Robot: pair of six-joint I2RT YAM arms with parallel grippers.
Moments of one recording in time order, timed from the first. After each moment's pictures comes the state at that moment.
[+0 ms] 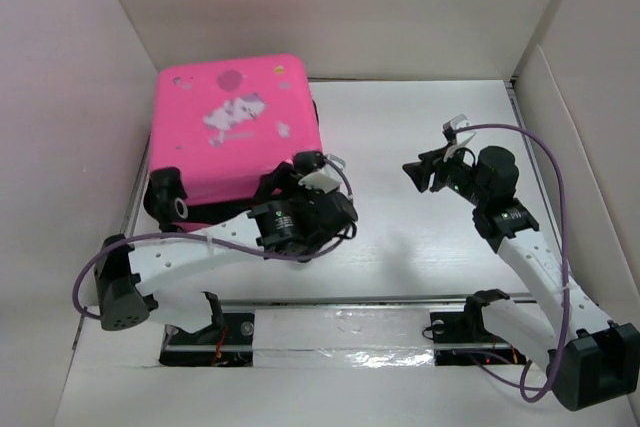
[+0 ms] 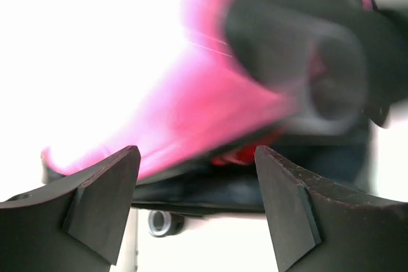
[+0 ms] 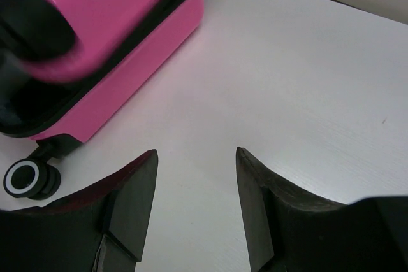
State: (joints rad) left arm -1.13 1.29 1.12 -0.81 -1.23 -0.22; right arm 0.24 0.92 0.70 0.03 -0.42 0.02
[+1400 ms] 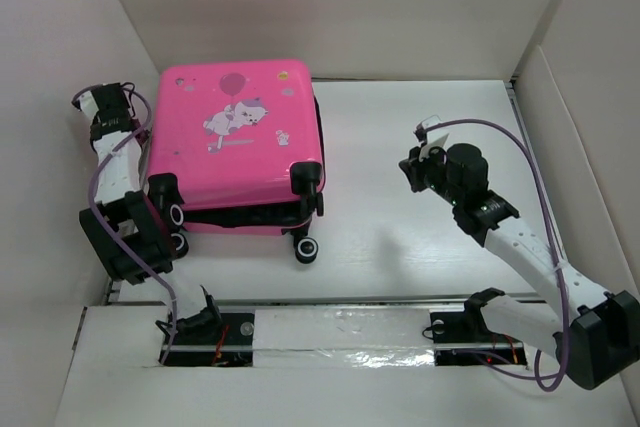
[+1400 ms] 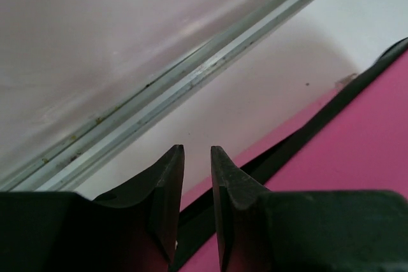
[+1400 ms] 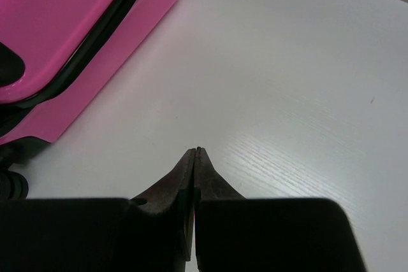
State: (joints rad) left arm 0.39 1.64 1.43 -0.54 -0.30 -0.46; right arm 0.43 1.04 0.76 -0.01 -0.11 -0.03
